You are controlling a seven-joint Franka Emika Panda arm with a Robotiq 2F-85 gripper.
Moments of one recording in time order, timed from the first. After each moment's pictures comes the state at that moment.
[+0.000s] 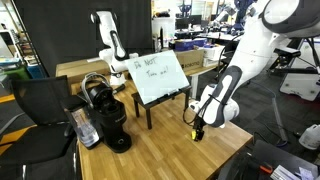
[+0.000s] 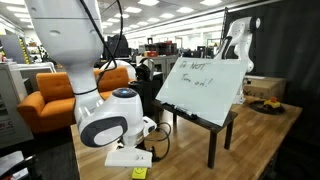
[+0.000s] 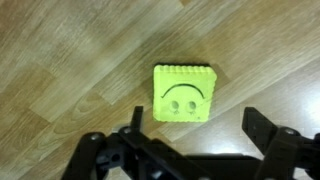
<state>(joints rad) -0.68 0.69 0.27 -2.41 -0.23 3.19 -0.92</state>
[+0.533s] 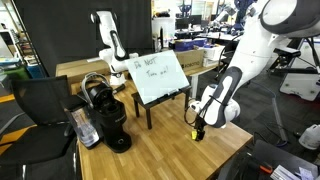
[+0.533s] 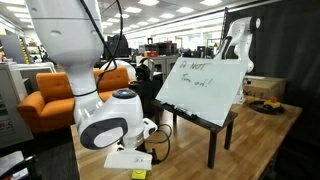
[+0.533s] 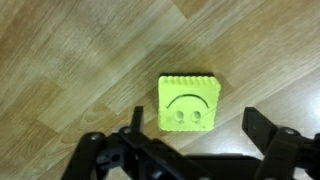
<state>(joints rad) -0.65 0.69 0.23 -2.41 -0.25 3.20 -0.88</state>
